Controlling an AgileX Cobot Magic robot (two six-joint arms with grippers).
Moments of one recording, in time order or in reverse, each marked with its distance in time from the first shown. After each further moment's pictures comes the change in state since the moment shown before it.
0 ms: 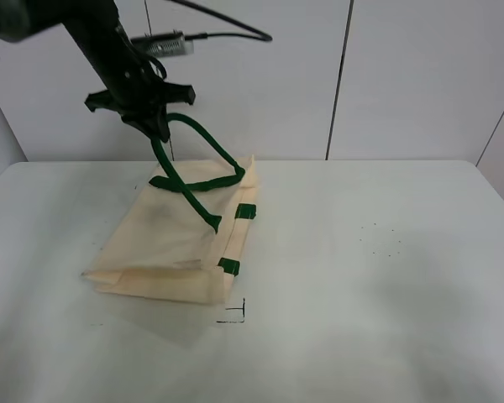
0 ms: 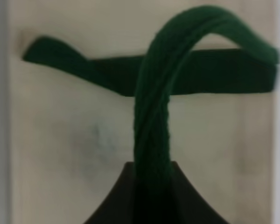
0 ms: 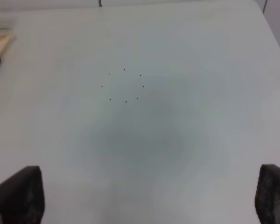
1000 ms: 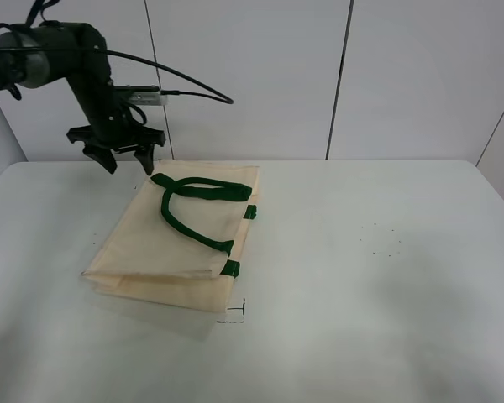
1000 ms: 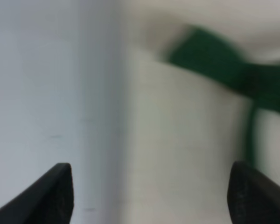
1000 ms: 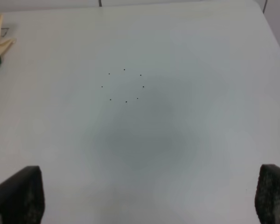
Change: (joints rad) left arm 0.164 0.126 0.001 0.113 -0.021 0.063; right arm 0.000 0.000 0.000 0.000 0.000 0.001
